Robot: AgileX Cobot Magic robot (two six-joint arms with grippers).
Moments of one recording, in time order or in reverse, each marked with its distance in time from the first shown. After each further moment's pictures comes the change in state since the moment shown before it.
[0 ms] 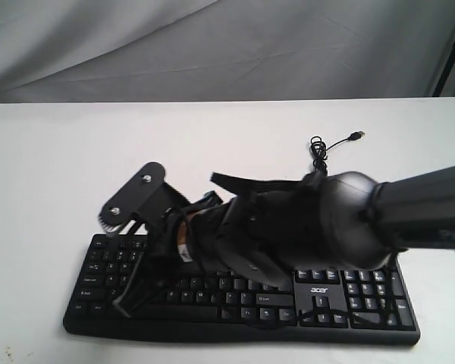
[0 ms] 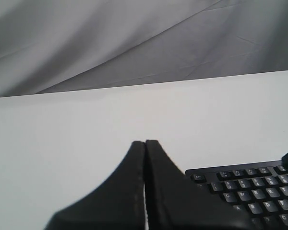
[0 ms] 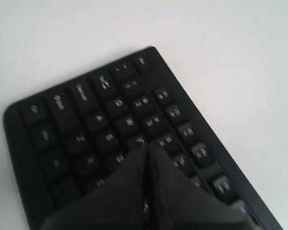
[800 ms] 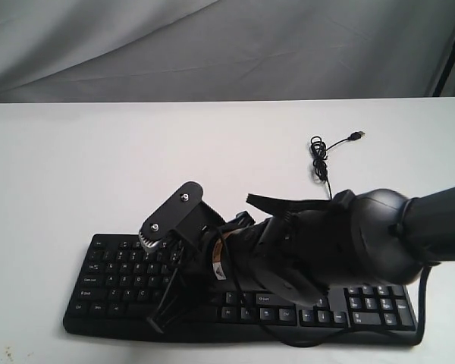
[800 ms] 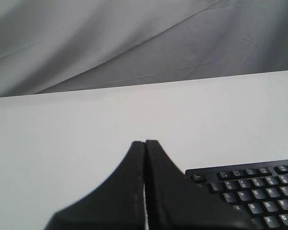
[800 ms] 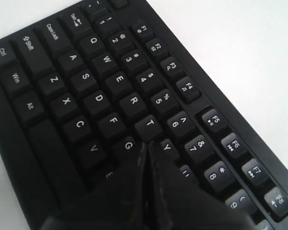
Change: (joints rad) left arm 0.000 0.000 0.000 0.000 0.000 0.000; right arm -0.033 -0.016 0.133 0.028 -0.065 0.007
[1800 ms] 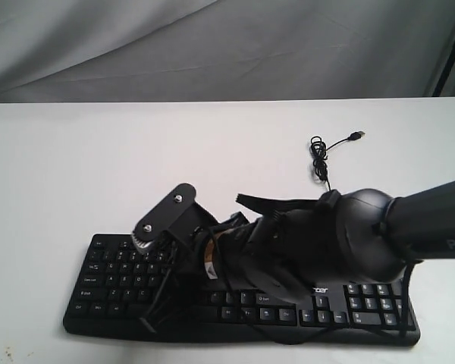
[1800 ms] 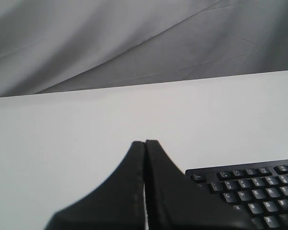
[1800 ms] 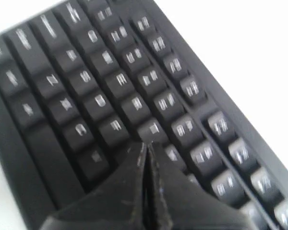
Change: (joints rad) left arm 0.000 0.000 0.000 0.000 0.000 0.000; right arm 0.017 0.025 -0.042 0.000 0.022 0.002
